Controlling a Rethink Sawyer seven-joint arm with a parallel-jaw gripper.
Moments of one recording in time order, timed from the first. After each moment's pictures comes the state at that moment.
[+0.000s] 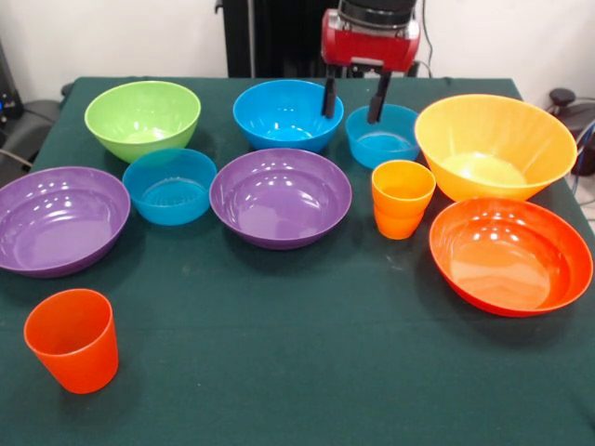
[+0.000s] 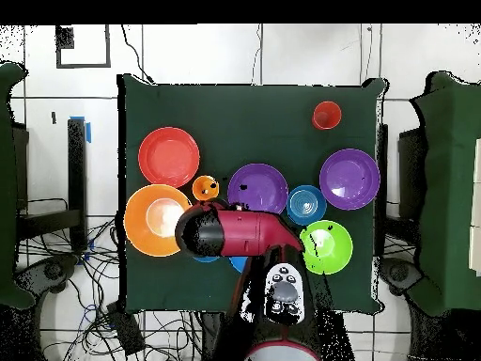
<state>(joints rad) -0.11 -0.69 -0.07 1.83 -0.12 0.31 1.76</state>
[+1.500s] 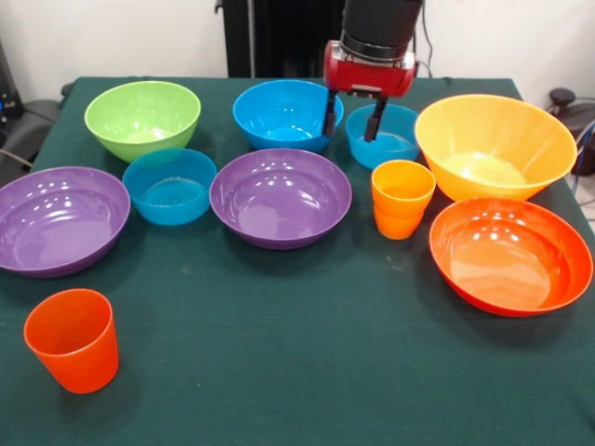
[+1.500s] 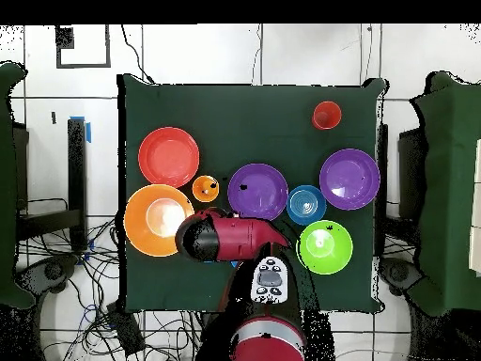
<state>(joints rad) -0.06 -0.60 -0.11 1.84 -0.13 0.25 1.76</state>
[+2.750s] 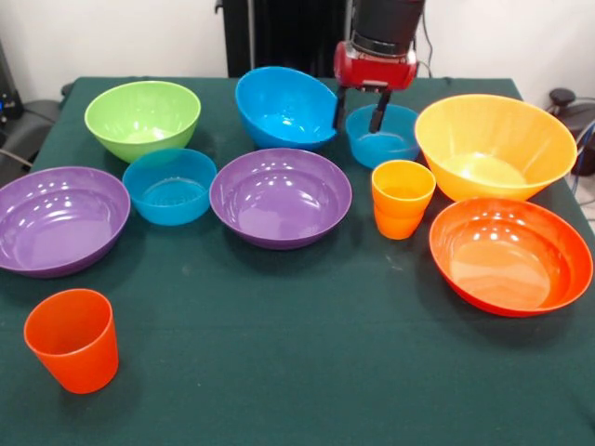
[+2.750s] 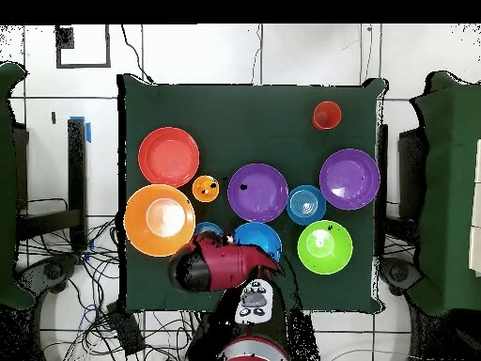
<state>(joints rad) 0.03 -0.50 -0.17 1.97 -0.20 -0.04 1.76</state>
